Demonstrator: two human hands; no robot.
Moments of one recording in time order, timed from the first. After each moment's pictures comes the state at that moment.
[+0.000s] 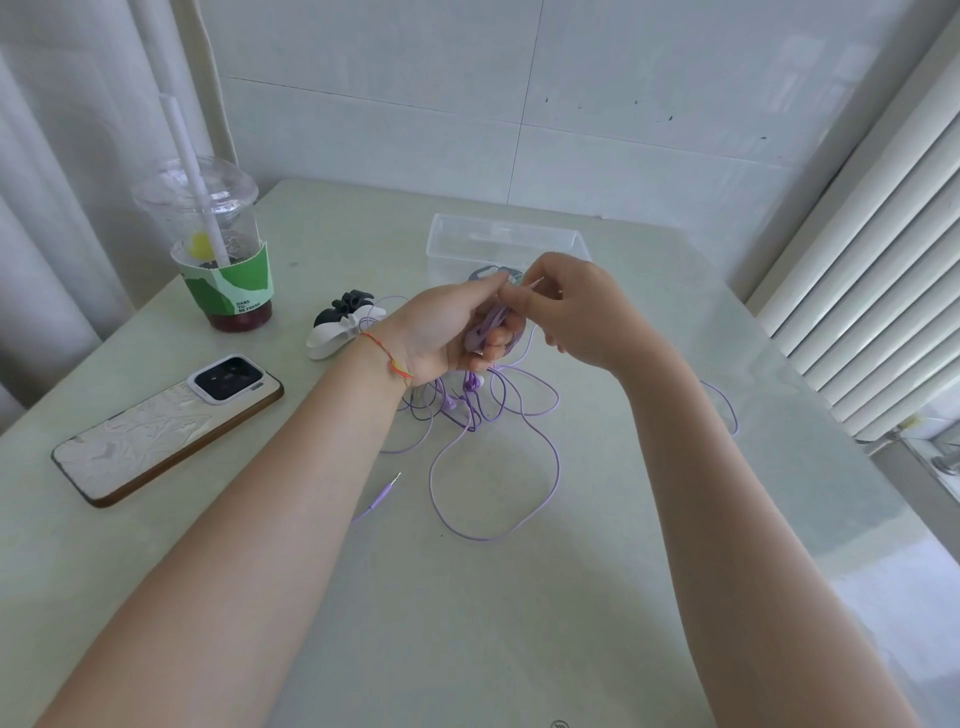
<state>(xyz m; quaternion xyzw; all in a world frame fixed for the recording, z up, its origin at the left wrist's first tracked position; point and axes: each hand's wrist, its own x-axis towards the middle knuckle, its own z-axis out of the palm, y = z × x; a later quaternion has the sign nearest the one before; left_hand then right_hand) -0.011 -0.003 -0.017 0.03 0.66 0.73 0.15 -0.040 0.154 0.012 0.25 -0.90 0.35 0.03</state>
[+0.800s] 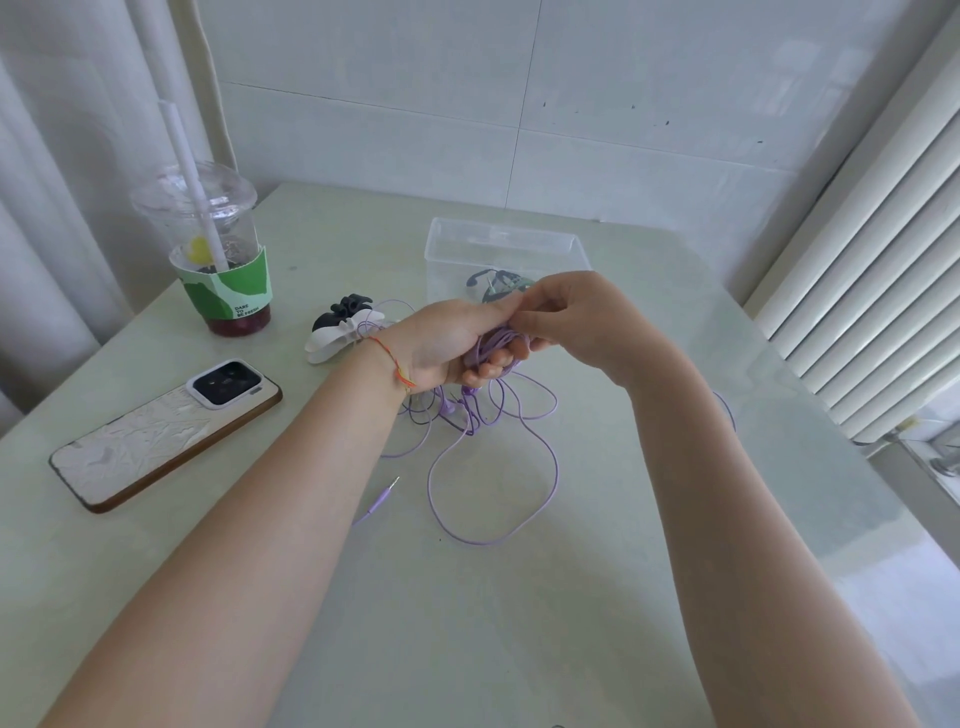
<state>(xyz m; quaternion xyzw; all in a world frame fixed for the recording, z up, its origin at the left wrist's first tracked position) -0.014 -0.002 -0.026 0.07 0.70 0.69 0.18 -0.045 0.161 0.007 0.23 -0.87 0.44 -0.06</state>
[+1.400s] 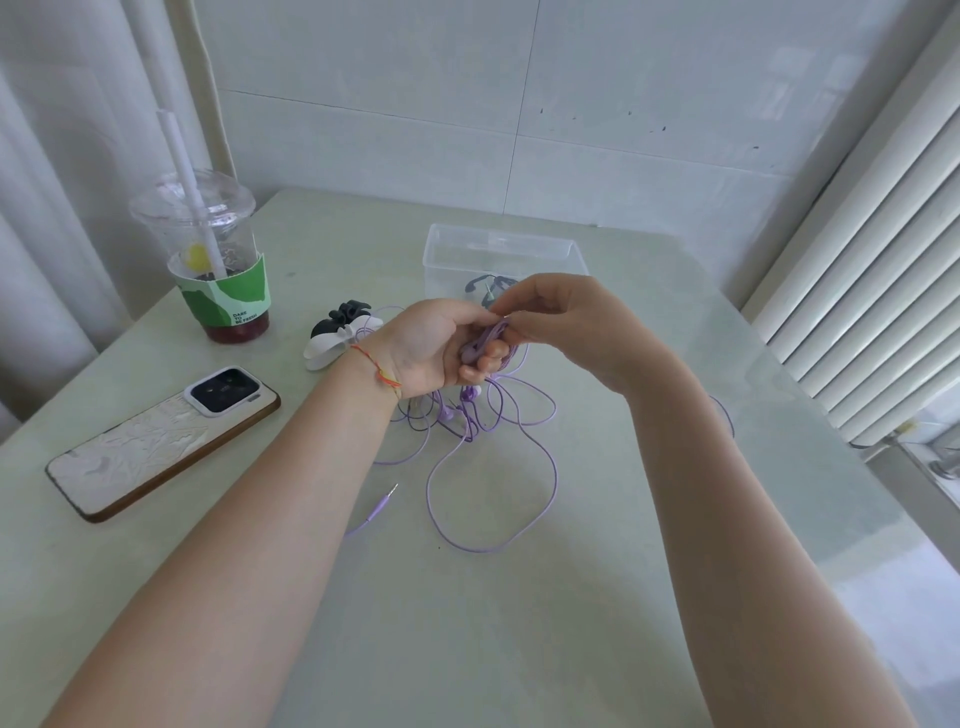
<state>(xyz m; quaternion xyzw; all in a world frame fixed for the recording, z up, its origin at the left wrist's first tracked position) -0.017 -0.012 -0.026 0.03 0.60 0.77 0.21 -0.045 0.163 0.005 0.25 -0.82 0.50 -0.10</state>
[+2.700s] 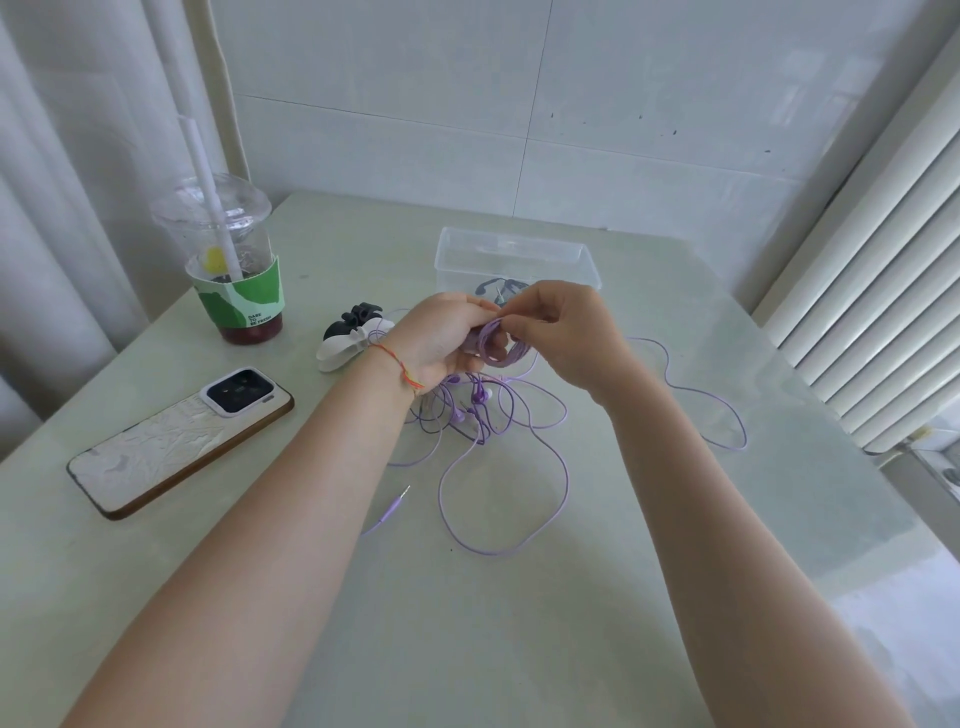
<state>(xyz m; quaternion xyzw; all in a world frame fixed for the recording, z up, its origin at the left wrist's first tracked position) -0.020 -0.010 -0.023 -0.06 0.67 0.74 0.04 -0.046 0.142 -0.011 0.23 -0.85 0.48 0.02</state>
